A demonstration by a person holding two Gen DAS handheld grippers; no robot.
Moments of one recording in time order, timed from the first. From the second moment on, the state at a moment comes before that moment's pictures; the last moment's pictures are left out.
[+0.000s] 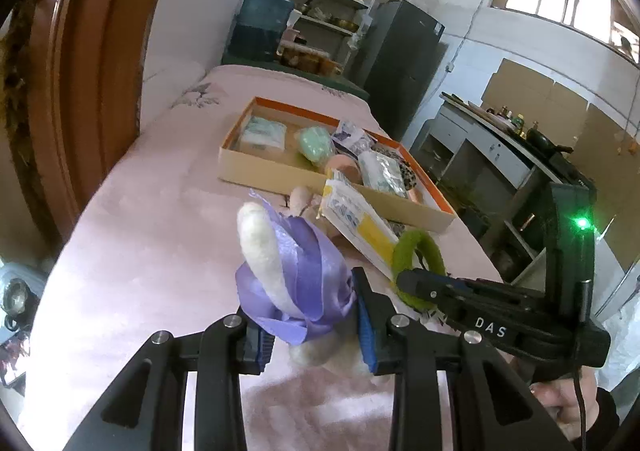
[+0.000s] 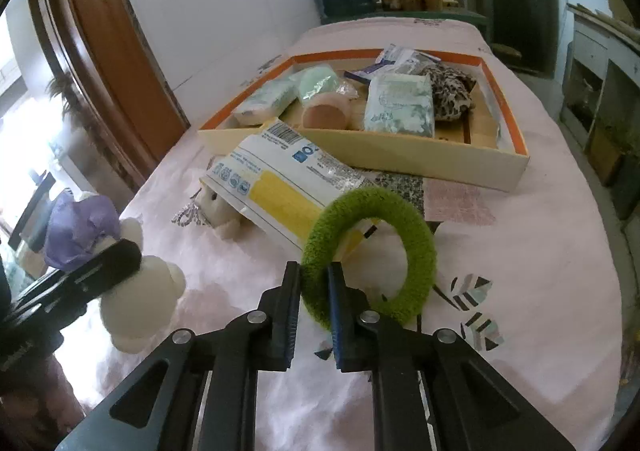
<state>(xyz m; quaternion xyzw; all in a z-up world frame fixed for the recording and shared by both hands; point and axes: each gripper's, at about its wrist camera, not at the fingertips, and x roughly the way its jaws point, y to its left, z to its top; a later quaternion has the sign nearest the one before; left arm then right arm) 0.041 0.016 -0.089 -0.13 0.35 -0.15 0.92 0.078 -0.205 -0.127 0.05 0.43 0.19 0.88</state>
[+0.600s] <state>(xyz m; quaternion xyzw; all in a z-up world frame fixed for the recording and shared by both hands) 0.041 0.016 -0.088 -0.13 0.34 -0.15 0.92 0.061 -0.211 -0.093 0.07 0.39 0.21 0.90</state>
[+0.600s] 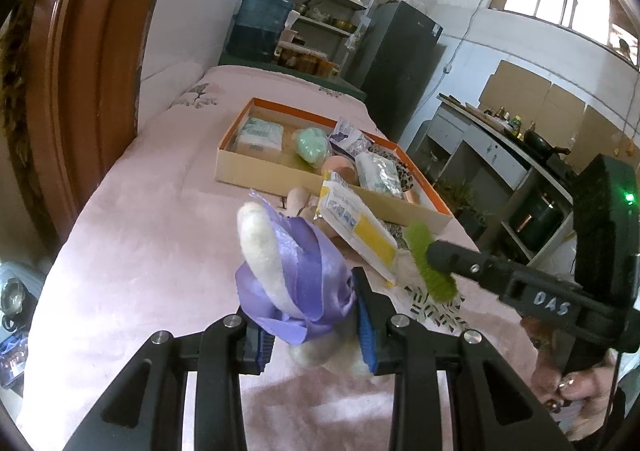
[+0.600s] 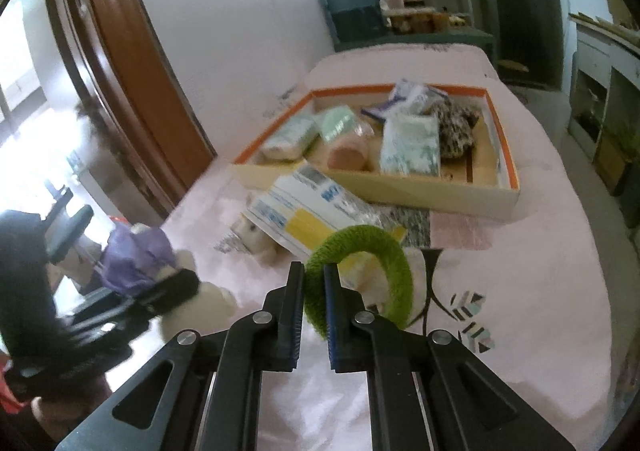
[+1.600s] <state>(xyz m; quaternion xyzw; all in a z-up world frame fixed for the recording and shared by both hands) 0.066 0.002 -0.034 -0.10 0.29 -0.18 0.94 0.065 -0.227 -0.030 0.08 0.31 0.23 0.92</state>
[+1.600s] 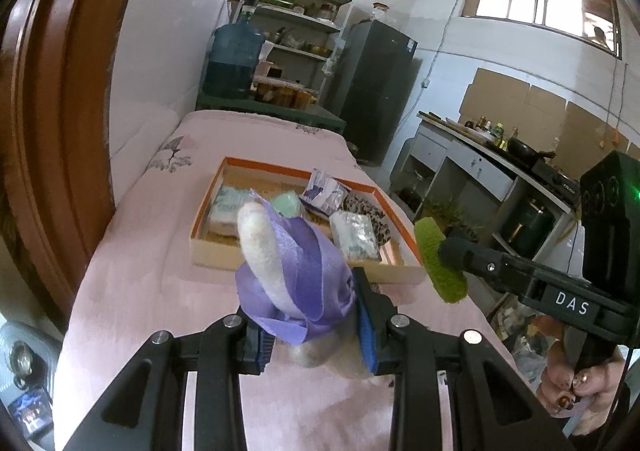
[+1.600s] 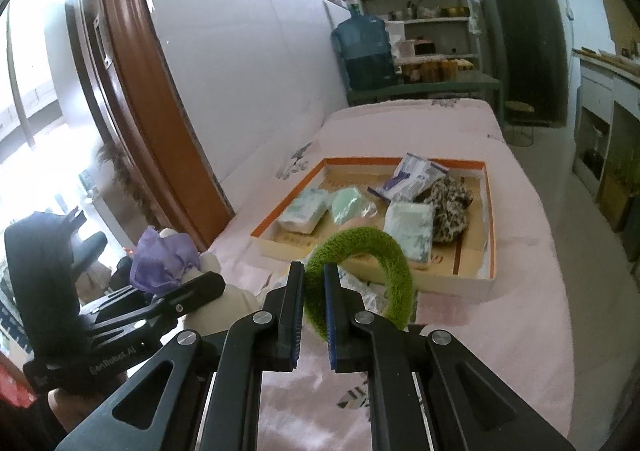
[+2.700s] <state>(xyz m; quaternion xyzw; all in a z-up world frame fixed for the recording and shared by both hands) 0.148 -0.030 -0.009 -0.05 0.29 -0.17 0.94 0.134 -0.247 -0.013 0.06 0.30 0.22 0.93</state>
